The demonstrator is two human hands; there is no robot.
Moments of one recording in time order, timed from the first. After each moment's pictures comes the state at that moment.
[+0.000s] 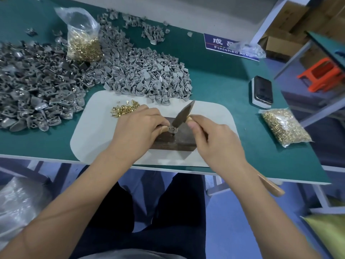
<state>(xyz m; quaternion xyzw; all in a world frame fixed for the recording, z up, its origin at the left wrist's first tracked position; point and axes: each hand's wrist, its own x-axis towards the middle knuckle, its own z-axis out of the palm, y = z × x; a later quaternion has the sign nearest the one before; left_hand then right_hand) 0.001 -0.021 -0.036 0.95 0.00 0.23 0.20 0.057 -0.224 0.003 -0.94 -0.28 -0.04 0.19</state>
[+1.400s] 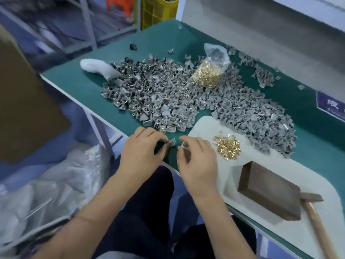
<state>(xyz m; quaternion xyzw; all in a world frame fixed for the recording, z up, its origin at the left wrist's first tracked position) -0.141 0.116 -0.084 0.89 0.33 0.24 0.21 -0.022 -0.004 -0.080 -0.83 -0.47 -0.06 0.30</state>
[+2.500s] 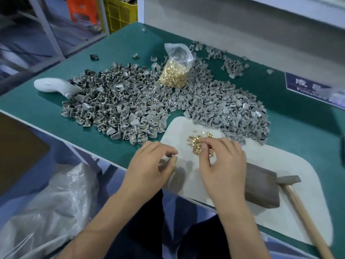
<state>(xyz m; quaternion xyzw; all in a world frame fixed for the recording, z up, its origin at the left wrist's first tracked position) -0.092 0.076 -0.072 0.88 0.20 0.27 0.33 0.029 -0.064 -0.038 -0.88 -0.35 -0.14 0.30</state>
